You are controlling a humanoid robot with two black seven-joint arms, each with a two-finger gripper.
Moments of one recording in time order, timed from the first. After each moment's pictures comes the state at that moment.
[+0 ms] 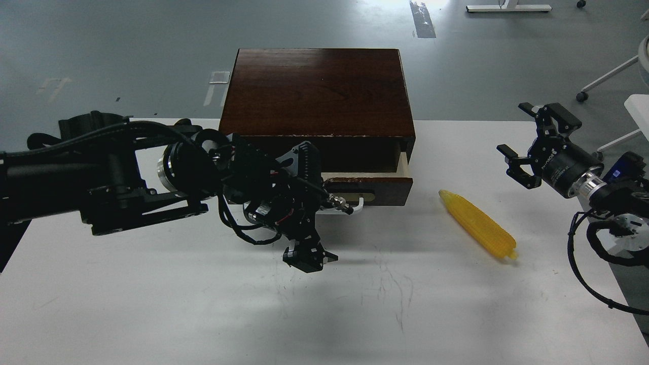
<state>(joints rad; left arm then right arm) -1.31 0.42 -0.01 -1.50 2.16 -0.49 -0.49 0.79 -0.65 0.16 0.74 0.01 0.49 0.49</state>
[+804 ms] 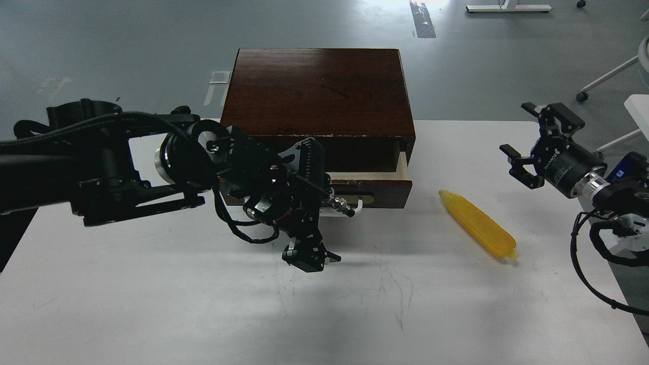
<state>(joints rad) -1.38 0.43 -0.01 -1.53 2.18 -0.49 -0.49 0.79 -0.66 0.16 0.74 0.01 0.49 0.49</state>
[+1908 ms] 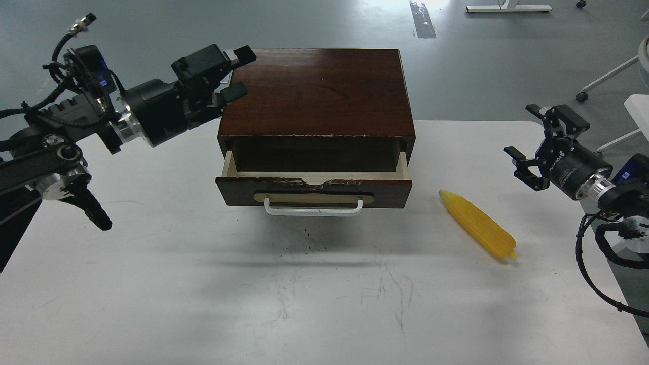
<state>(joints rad) -1.00 0.82 -0.22 -1.34 0.43 -0.14 -0.49 0.78 -0.68 0.16 0.74 0.01 0.49 0.49</state>
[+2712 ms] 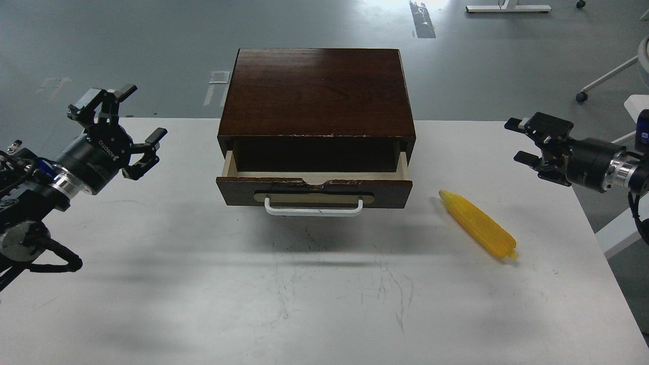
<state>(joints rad) -0.55 0.75 -0.61 -1.07 0.17 -0.42 -0.49 0.93 -0.83 0.14 0.86 -0.80 0.49 0.49</state>
